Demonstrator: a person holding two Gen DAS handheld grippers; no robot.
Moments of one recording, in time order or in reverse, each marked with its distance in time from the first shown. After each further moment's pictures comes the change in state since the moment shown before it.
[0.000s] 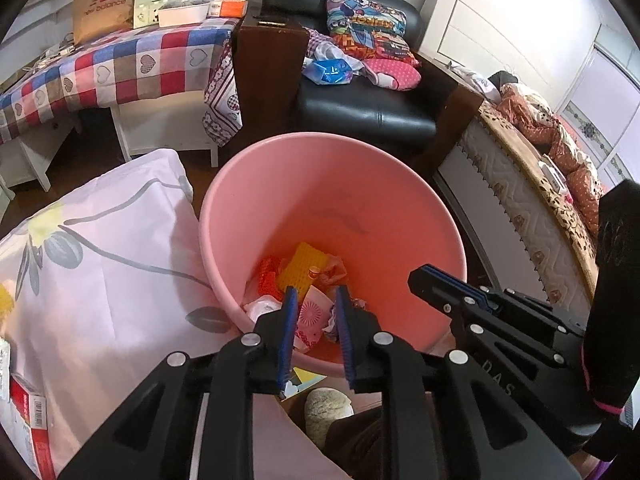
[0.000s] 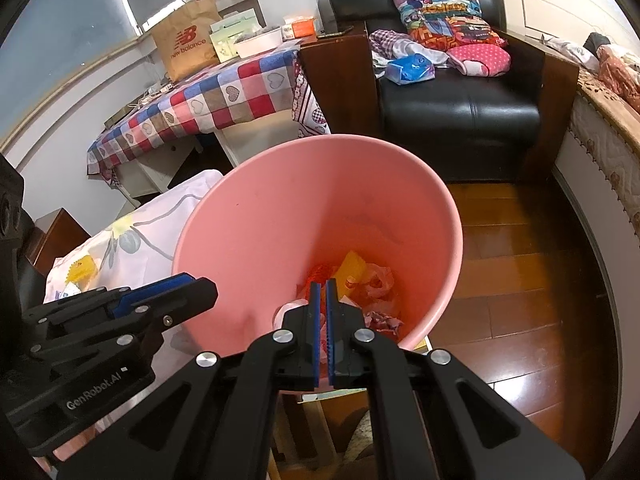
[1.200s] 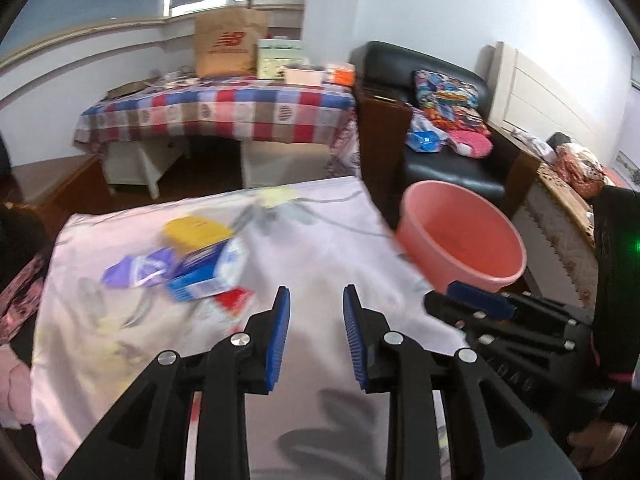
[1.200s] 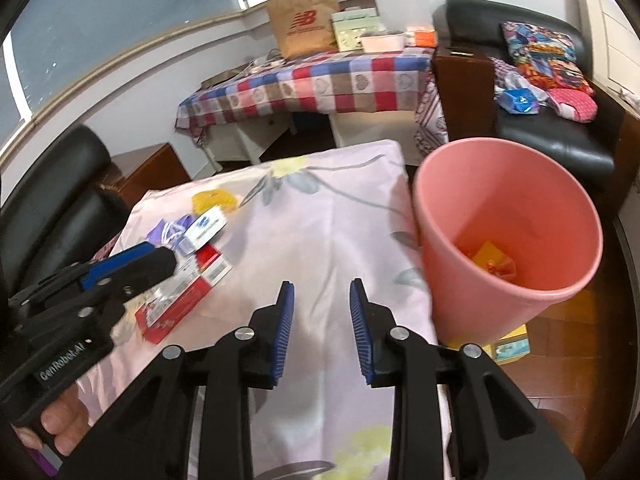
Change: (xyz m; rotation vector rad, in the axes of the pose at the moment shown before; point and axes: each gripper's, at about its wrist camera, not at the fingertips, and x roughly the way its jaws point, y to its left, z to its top) left arm -0.181 0.111 -0.126 -0.116 -0.256 0.289; right arm -0.045 0.159 -0.067 -0.232 -0.002 0.213
